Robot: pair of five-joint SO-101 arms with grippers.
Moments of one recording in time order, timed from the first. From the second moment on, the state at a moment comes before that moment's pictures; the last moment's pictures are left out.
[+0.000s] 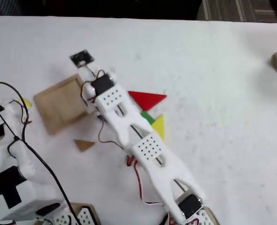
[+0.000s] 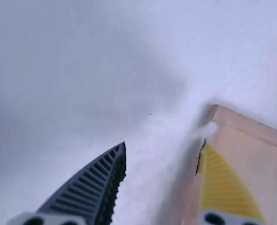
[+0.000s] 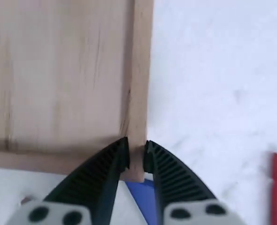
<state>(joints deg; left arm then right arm) -39.3 -1.8 36.0 39.0 27.1 -40.6 73.0 -93.3 97.1 -3.1</state>
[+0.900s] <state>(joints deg) -38.3 -1.8 36.0 37.2 27.1 -1.1 -13.3 12.2 84.0 17.5</state>
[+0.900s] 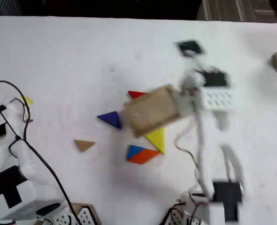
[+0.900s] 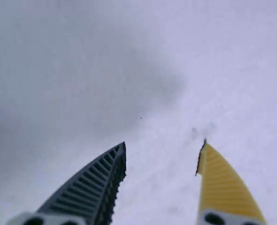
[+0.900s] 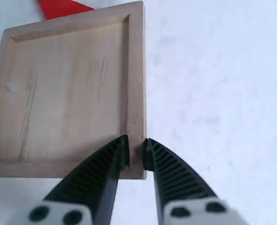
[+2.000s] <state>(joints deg) -37.9 -1.8 36.0 37.2 24.8 44.6 -31.5 50.2 61.3 53.3</state>
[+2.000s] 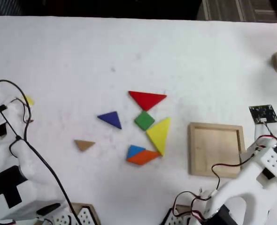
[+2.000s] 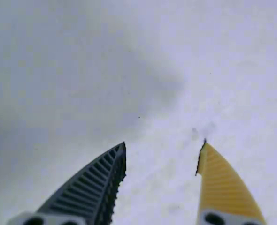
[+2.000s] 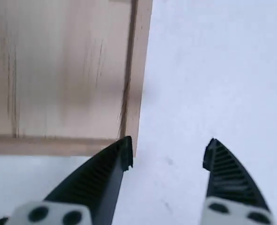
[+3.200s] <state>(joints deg) -28.8 -1.8 37.8 35.8 14.4 27.3 -17.1 59.9 45.6 31.2</state>
